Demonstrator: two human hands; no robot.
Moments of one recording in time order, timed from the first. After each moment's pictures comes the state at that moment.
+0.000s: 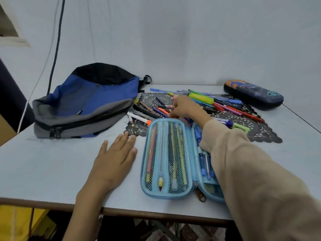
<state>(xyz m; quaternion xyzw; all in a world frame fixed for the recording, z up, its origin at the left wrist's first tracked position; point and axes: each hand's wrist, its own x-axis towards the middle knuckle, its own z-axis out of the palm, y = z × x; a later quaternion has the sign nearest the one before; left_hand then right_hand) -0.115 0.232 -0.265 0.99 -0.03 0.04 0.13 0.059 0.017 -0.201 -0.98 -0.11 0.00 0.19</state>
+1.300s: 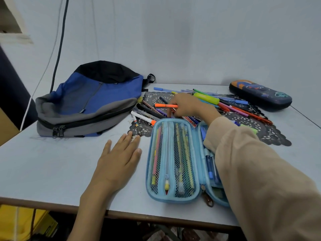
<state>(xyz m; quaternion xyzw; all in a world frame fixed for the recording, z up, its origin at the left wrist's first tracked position) -0.115 0.232 -0.264 0.99 -0.03 0.04 0.12 0.061 0.022 -0.184 -0.95 -0.29 0.00 0.08</state>
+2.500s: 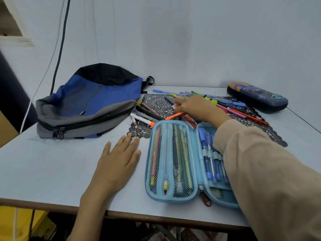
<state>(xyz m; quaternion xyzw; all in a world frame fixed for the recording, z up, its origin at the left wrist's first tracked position) -0.114 0.231 -0.266 0.99 -0.03 0.04 0.11 0.058 -0.014 -0.190 -0.88 -0.38 -0.16 -0.24</state>
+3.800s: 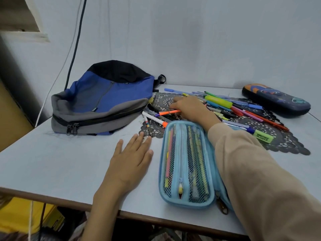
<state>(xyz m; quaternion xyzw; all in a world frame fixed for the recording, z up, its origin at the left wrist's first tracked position) -0.113 0.233 -0.270 0.99 -0.04 0.05 0.12 0.082 0.043 -0.210 -0.91 -0.36 -0.17 -0.11</state>
